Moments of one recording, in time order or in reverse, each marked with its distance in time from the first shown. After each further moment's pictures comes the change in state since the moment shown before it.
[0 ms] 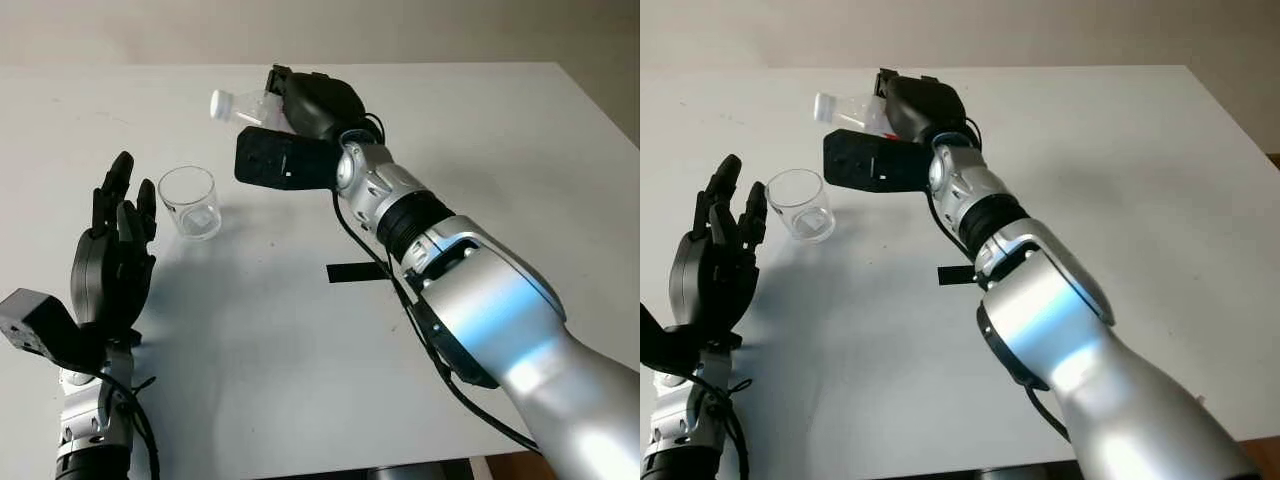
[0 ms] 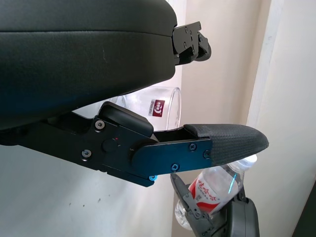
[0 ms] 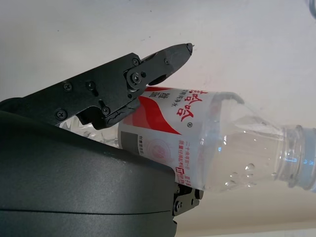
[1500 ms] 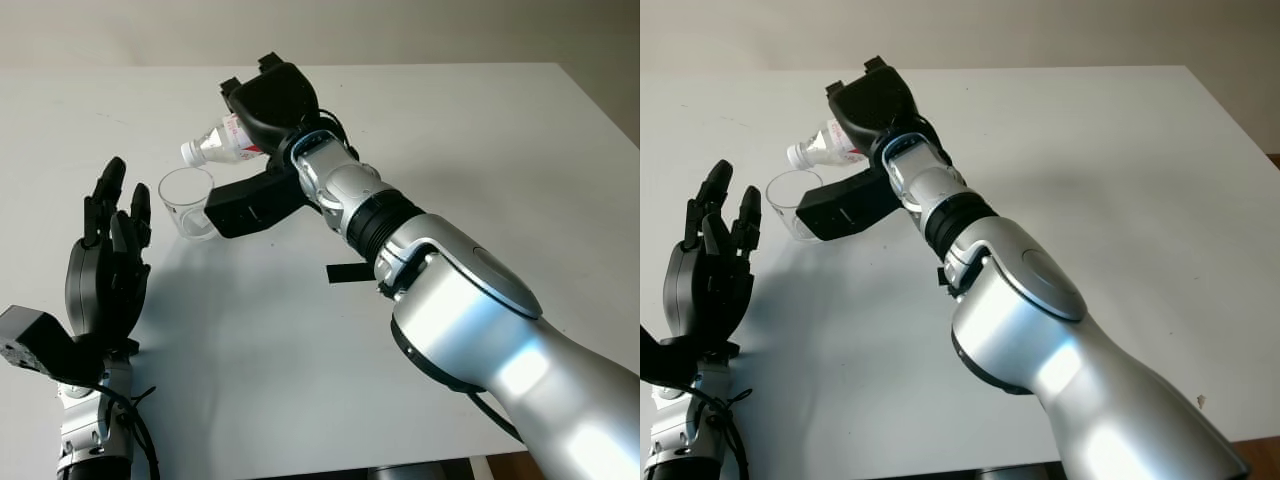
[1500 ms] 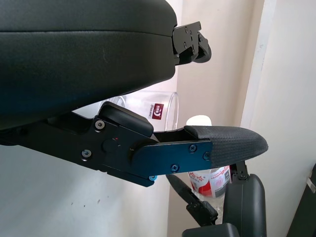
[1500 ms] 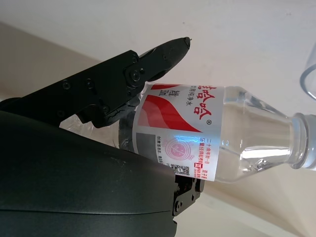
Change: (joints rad) left arm 0.026 -0.018 0.005 -0.007 -0.010 -0.040 0.005; right arm -0.069 0.061 0.309 0.031 -0.293 0.037 -0.104
